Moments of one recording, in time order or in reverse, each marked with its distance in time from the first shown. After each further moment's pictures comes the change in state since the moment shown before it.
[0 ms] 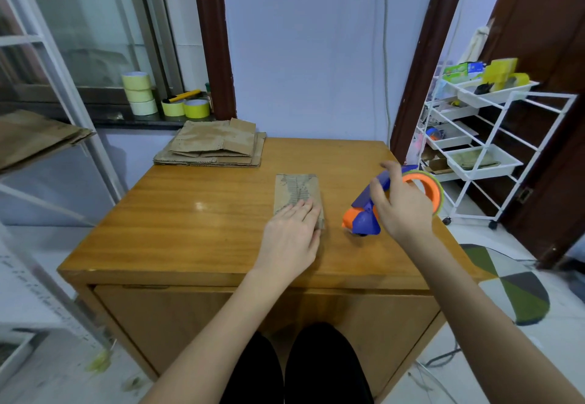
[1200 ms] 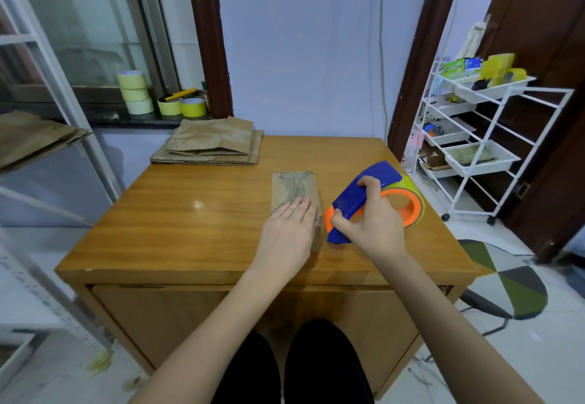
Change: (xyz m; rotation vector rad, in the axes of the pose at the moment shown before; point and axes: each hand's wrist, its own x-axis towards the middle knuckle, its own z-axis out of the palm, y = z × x) left_hand -0.002 -0.003 0.011 0.050 0.101 0.081; right_hand -0.037 -0.031 0.013 0.118 0.008 -0.041
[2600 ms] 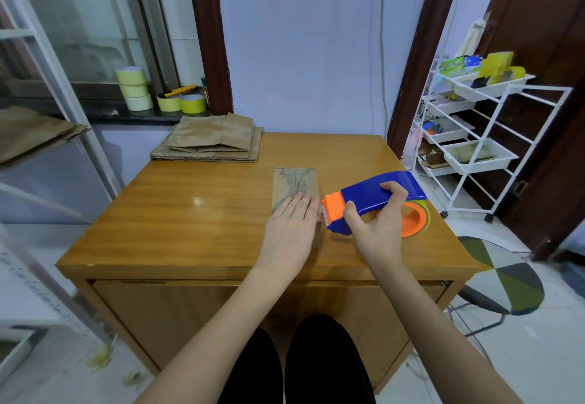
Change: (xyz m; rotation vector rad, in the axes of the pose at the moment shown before) left_hand -0.001 0.006 0.001 0.058 -0.065 -0.056; right_hand -0.018 0.003 0.011 0.505 0.185 0.211
